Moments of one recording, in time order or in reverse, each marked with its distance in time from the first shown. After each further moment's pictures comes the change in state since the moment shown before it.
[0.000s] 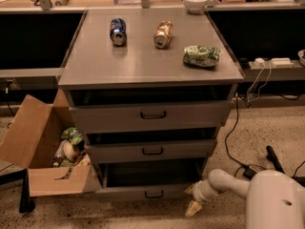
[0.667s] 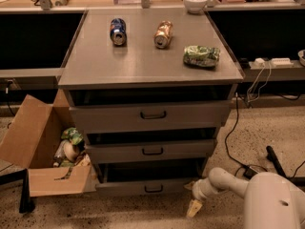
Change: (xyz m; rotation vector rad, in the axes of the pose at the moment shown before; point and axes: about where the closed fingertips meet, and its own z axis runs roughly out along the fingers) arm 0.000 -0.008 0.005 -0.002 -0.024 0.004
